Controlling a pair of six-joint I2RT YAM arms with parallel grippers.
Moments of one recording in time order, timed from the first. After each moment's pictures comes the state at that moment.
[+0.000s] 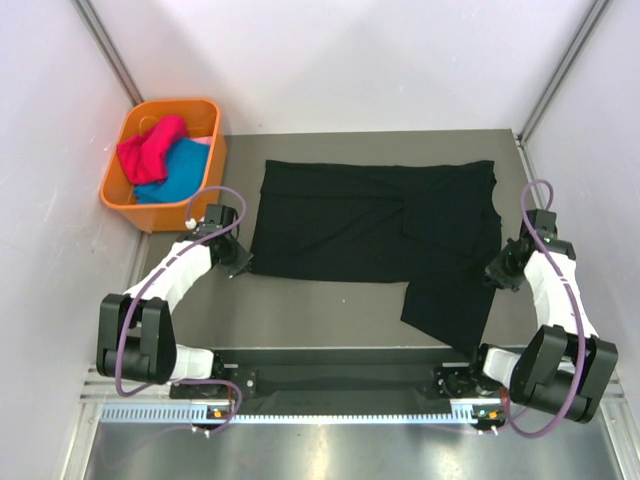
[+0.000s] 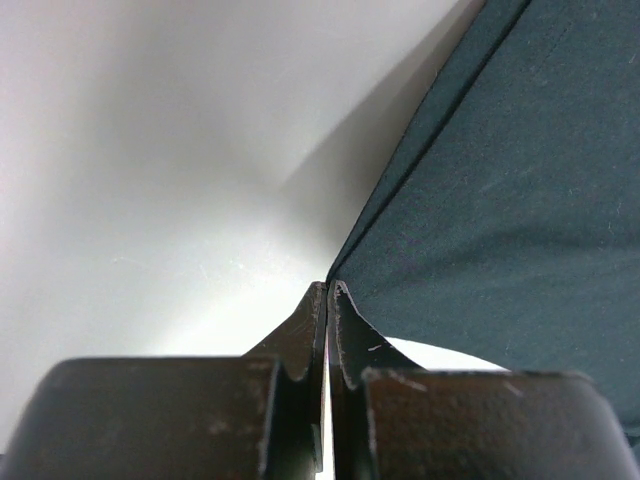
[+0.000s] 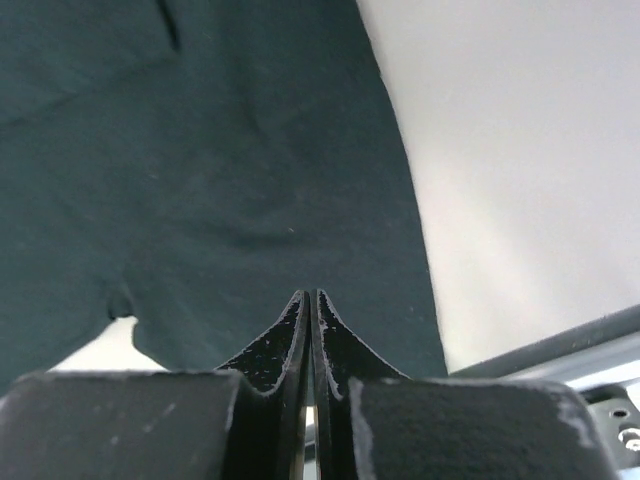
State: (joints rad) left arm -0.14 1.36 0.82 -0.58 -0.05 -0.84; right arm -0.30 1.16 0.79 -0.85 -0.04 0.47
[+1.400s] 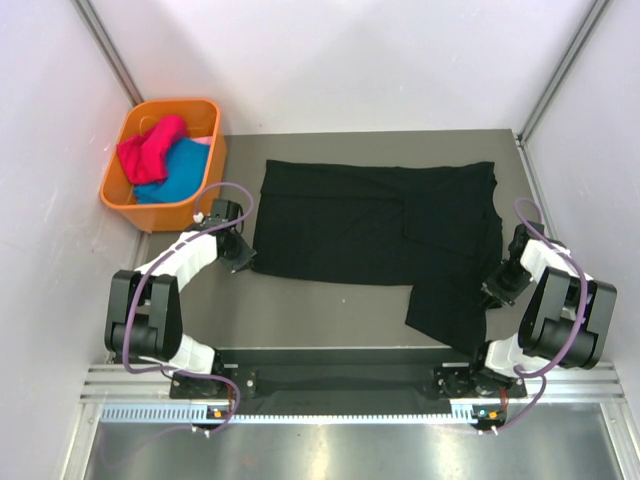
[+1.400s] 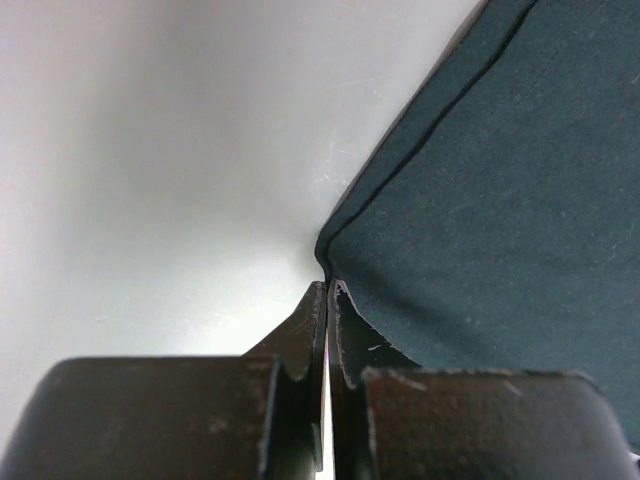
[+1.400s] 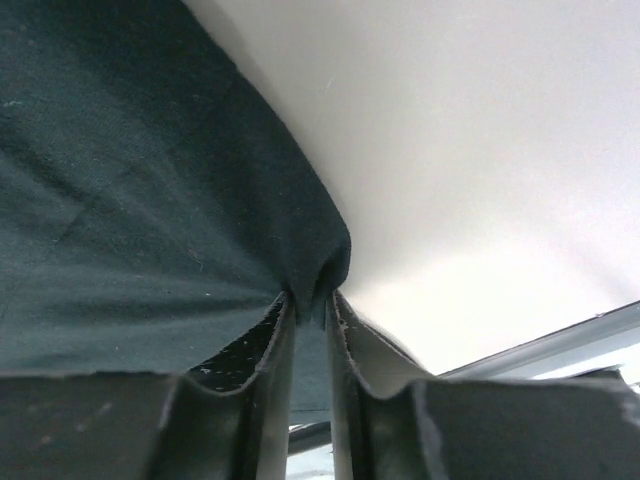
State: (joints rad) left arm -0.14 1.49 0.86 -0.52 -0.04 -0.77; right arm -0.35 1.45 0.74 -0.81 0.01 0.49
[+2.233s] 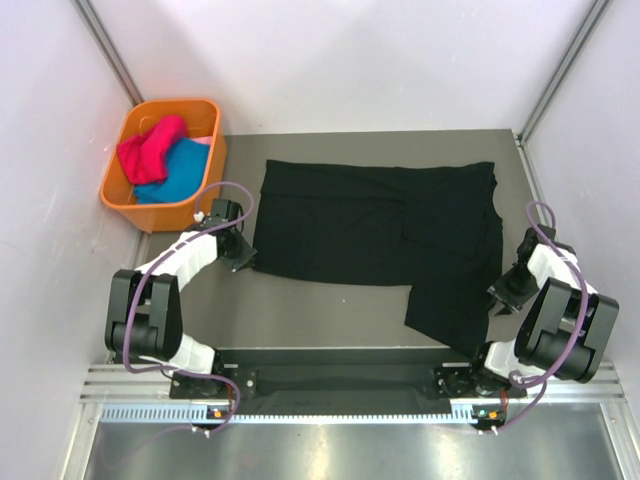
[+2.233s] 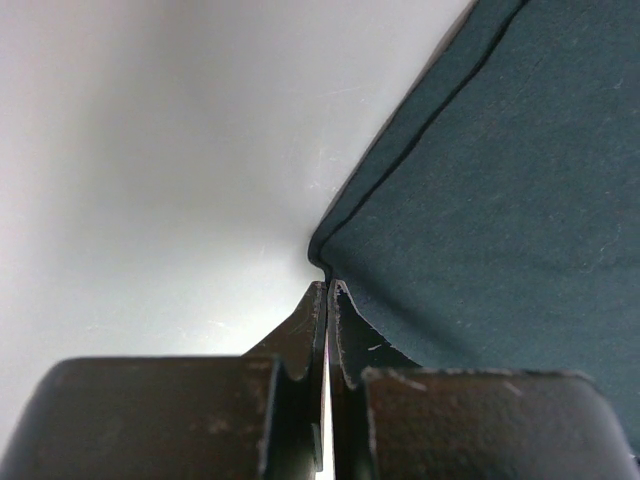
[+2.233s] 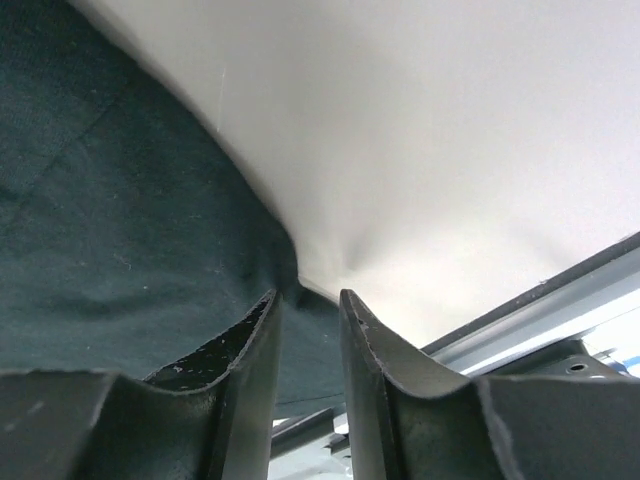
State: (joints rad) left arm -0.14 1.49 0.86 -0.51 -0.04 -0.77; right arm -0.42 1.38 0.74 -0.87 0.05 0.49
